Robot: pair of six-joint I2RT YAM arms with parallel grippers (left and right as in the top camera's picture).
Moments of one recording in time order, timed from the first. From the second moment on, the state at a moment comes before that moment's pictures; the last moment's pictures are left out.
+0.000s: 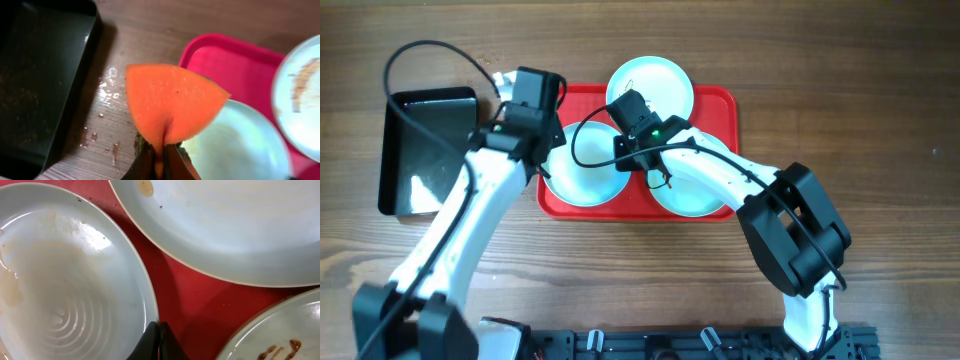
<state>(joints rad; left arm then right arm) -0.25 1.50 1.17 -0.70 -0.35 -0.48 0.68 2.06 1.43 -0.53 0.03 0.55</state>
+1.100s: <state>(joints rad) -0.25 1.85 1.13 -0.59 0.02 -0.53 0.68 2.07 1.43 -0.53 0.03 0.55</state>
